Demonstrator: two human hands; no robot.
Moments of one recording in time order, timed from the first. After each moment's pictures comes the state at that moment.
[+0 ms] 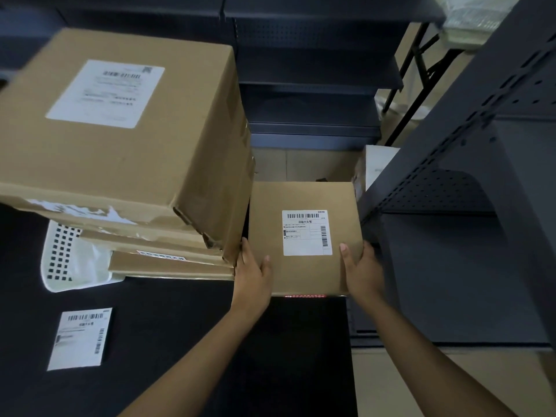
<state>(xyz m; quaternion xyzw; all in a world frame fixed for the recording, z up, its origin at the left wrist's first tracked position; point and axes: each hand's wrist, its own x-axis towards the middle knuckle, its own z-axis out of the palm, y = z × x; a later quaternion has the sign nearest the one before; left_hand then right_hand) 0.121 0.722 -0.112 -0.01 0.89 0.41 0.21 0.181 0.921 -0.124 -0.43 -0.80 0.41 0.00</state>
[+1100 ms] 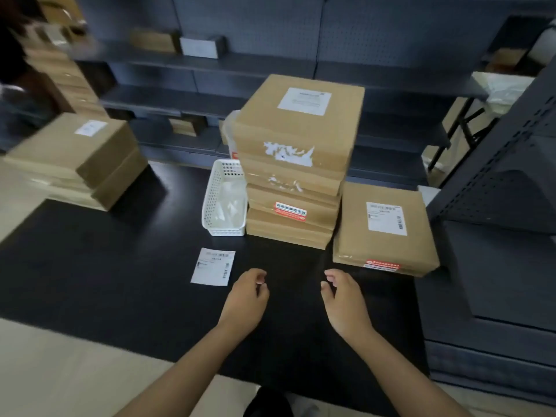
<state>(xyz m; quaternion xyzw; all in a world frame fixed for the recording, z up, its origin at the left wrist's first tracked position) 0.242 0.459 -0.056 0.04 0.91 0.39 0.14 0.288 0.659 -0.059 -0.20 -0.91 0.37 -0.01</state>
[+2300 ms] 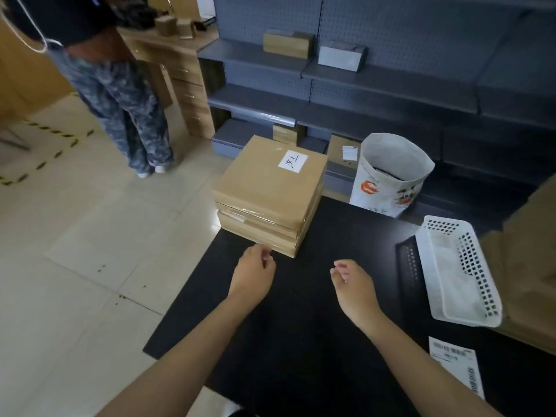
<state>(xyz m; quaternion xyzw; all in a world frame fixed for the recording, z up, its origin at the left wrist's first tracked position) -0.045 -0.056 -0.034 -0.08 0.90 0.41 0.06 -0.019 0.151 -0.049 -0.15 -0.90 0.42 -0.06</state>
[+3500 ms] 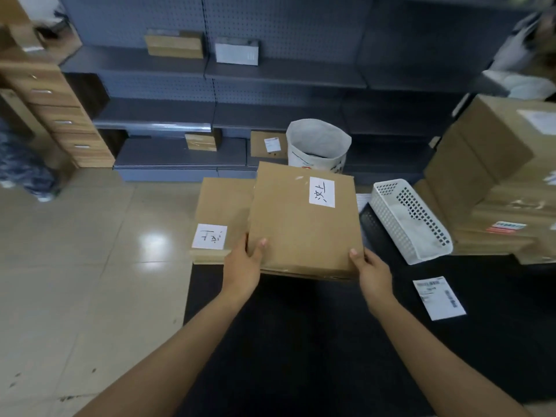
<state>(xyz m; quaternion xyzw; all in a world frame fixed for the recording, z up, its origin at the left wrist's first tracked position) -0.132 -0.113 -0.028 0.06 0.82 0.55 0.15 -0.021 0.099 -0.039 -0.43 -0.69 0.56 0.15</state>
